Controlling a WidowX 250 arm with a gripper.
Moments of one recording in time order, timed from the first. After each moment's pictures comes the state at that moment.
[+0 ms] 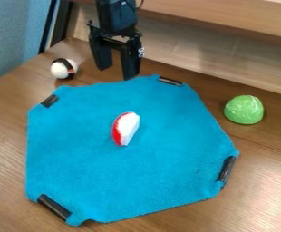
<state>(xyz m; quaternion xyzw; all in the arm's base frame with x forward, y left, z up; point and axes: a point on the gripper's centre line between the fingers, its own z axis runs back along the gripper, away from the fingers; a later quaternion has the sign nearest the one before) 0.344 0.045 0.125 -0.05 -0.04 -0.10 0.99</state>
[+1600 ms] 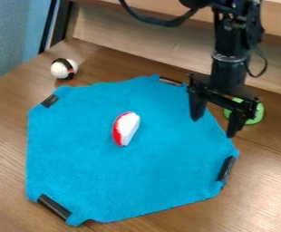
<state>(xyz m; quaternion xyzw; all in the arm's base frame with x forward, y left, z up) 0.364 -0.115 0.072 -0.02 -0.04 -0.10 0.99</state>
